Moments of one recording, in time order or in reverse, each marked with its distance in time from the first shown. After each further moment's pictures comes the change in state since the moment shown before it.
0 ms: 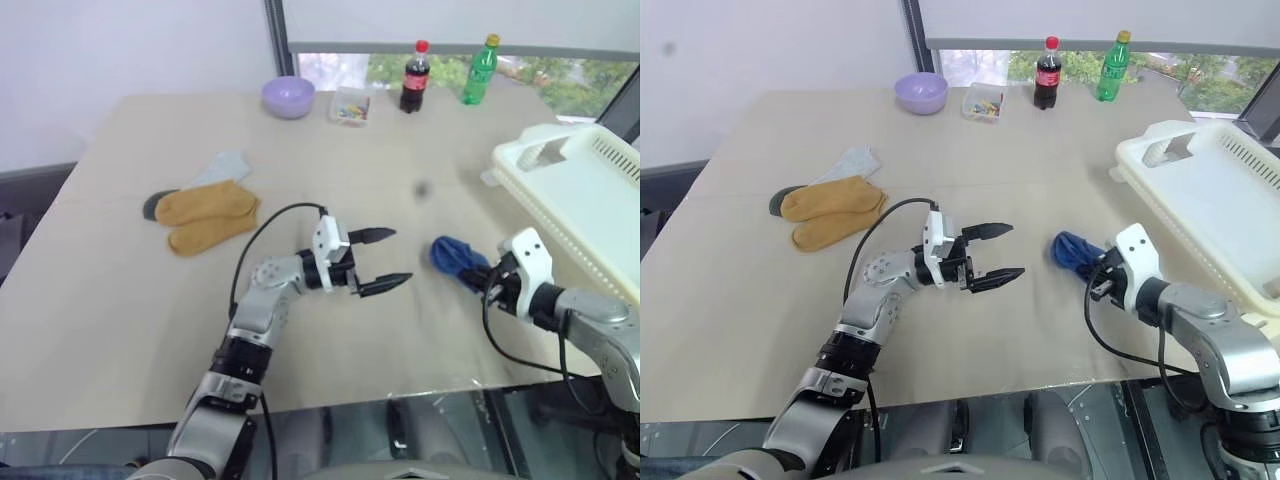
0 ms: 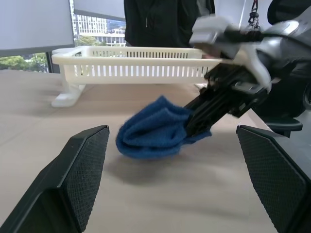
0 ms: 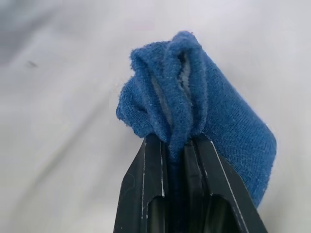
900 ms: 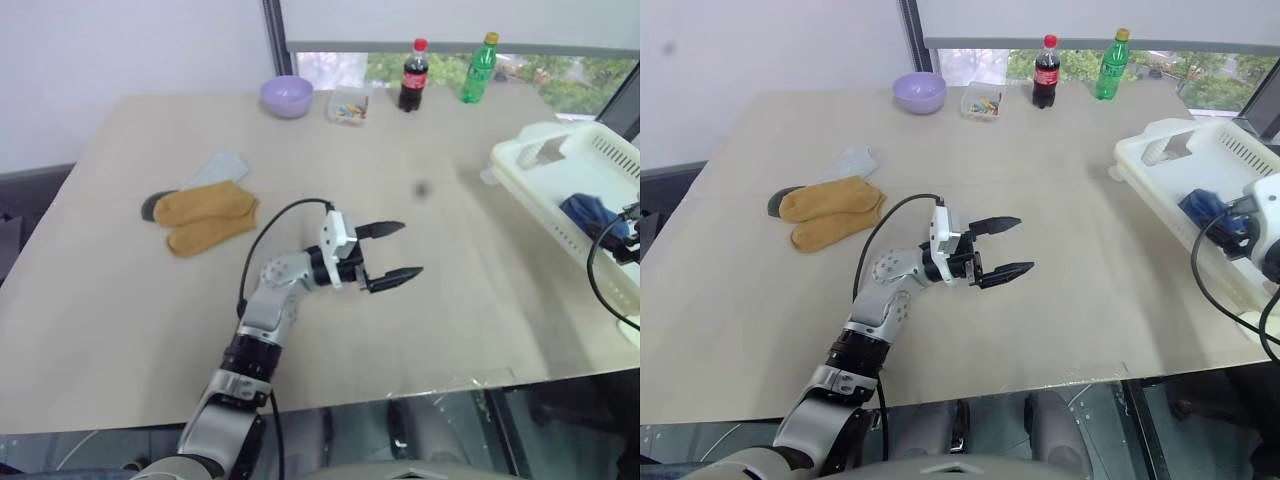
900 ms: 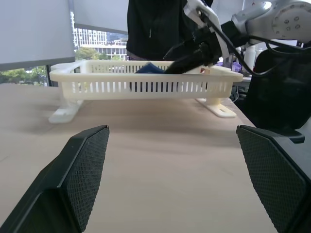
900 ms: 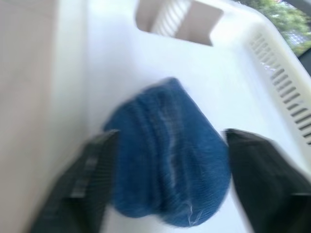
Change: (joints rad) left arm -0.016 -0.042 0.001 -0.001 -0.002 -0.007 0.021; right arm -0.036 -0.288 -0.244 0.457 -0.229 -0.346 -0.007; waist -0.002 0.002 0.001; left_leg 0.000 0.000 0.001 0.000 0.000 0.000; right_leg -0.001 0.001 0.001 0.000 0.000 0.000
